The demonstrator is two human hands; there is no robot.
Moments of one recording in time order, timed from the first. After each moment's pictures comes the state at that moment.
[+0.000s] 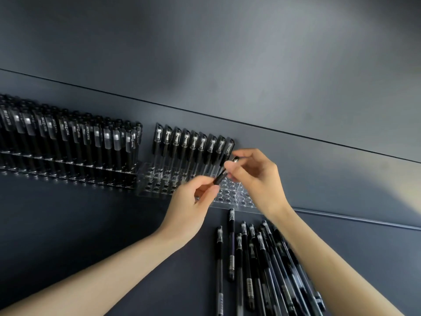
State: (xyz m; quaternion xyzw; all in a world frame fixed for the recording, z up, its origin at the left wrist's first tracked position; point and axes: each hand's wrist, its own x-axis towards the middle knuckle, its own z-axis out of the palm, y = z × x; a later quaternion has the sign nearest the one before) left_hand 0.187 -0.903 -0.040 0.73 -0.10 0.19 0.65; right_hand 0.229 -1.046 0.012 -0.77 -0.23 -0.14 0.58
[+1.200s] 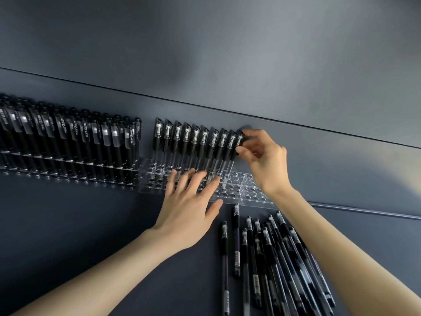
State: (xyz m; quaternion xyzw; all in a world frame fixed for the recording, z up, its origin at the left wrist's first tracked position) left_hand 0.200 -0.888 -0.065 0.96 -0.12 0.26 0.08; right_hand 0.273 -1.051 0.009 -0.82 -0.23 -0.29 0.44
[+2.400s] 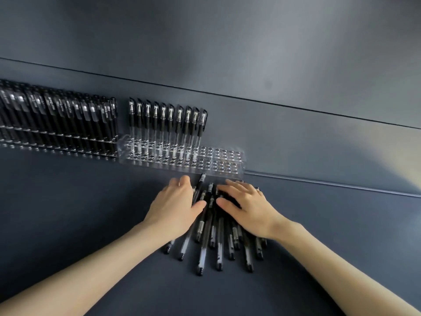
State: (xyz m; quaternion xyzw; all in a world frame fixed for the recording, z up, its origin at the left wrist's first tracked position) left_hand 0.119 -0.968 -0.038 0.98 0.03 0.06 0.19; right_hand 0.170 -1.143 -0.048 -0.95 -0.26 0.01 0.15
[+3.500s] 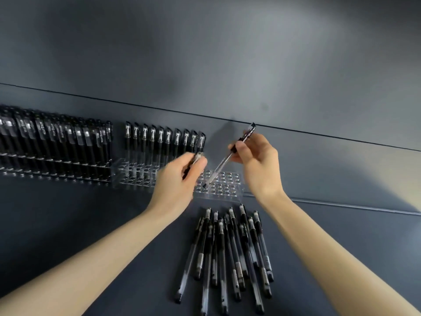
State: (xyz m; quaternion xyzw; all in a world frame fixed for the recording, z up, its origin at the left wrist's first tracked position) left_hand 0.168 -0.954 -0.004 0.79 -0.09 0.26 0.55; right_hand 0.209 -1.102 0.031 -0.70 -0.18 -0.20 0.67
